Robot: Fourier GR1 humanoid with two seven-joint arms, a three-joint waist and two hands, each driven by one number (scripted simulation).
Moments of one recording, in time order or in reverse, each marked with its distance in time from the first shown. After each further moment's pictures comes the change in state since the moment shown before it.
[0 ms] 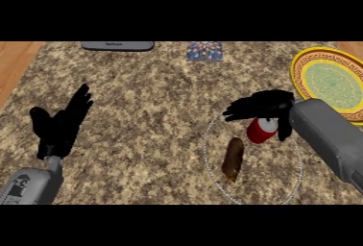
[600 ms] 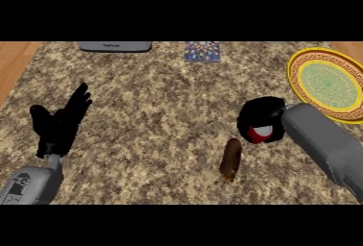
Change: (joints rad) left arm -0.009 -0.013 0.023 0.012 -0.021 -0.007 0.009; right arm 0.011 0.031 0.064 -0.008 0.082 -0.060 -0.043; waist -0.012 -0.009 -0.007
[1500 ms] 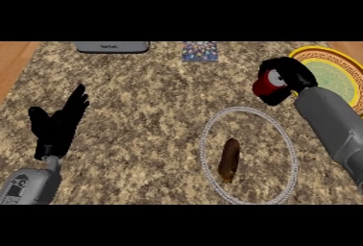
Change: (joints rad) left arm 0.013 -0.001 0.016 0.004 -0.013 -0.004 -0.003; right arm -0.089 0.033 -0.485 0.262 -0.357 -0.253 0.760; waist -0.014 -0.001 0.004
